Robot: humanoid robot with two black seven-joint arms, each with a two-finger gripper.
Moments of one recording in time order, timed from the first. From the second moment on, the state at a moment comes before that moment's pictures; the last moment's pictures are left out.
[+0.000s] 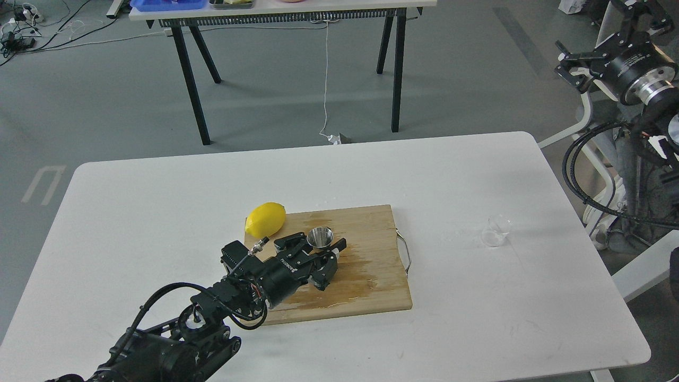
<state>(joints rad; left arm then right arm) -0.50 -0.04 -0.50 -0.58 2.08 0.49 -0.49 0.92 -0.51 1.05 0.40 0.16 0.49 -0.18</state>
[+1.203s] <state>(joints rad) -0.48 -0.04 -0.50 -0.59 2.08 0.49 -0.49 0.67 -0.59 1.07 0.50 0.18 0.49 -0.32</state>
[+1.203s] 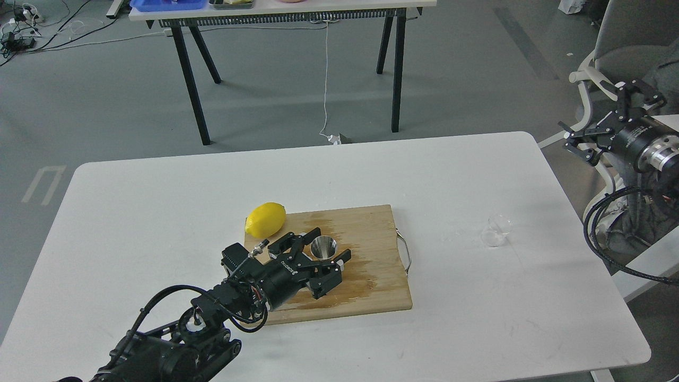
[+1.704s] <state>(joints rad) -0.45 -0.04 -0.50 -0.58 2.08 0.49 -0.49 0.67 -0.59 1.08 0.50 0.18 0.49 -0.31</state>
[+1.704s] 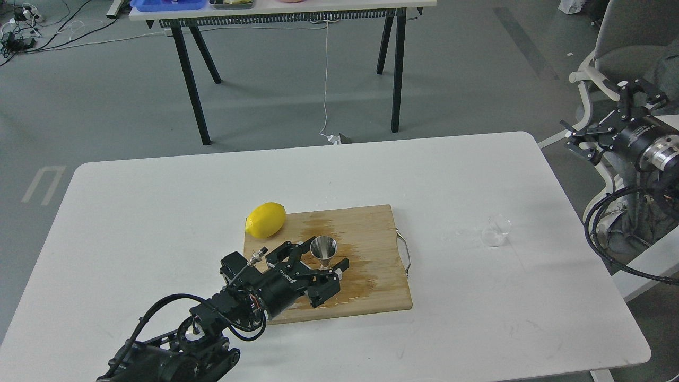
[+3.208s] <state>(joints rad) -0.36 0.12 -0.51 -0.63 2.05 0.49 -0.49 0.65 -0.59 1.12 0.50 0.18 0.49 -0.31</state>
